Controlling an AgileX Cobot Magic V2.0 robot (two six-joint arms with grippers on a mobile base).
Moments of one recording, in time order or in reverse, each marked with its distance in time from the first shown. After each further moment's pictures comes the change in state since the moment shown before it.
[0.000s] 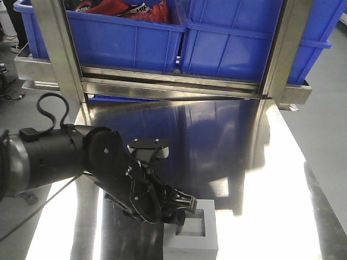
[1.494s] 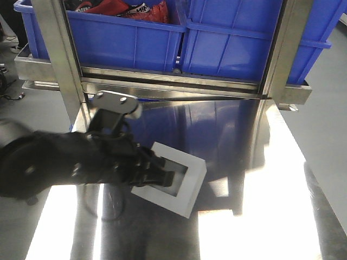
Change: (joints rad) left arm -0.005 -0.327 0.159 0.261 -0.345 -0.014; right arm 0.000 0.000 0.000 0.000 0.000 0.000
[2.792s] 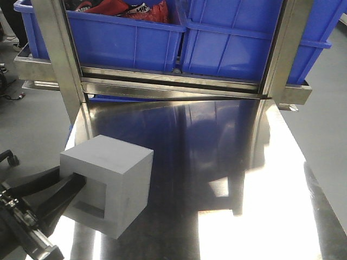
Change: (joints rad) left arm 0.000 -0.652 0.698 0.017 -0.718 0.090; right arm 0.000 0.000 0.000 0.000 0.000 0.000
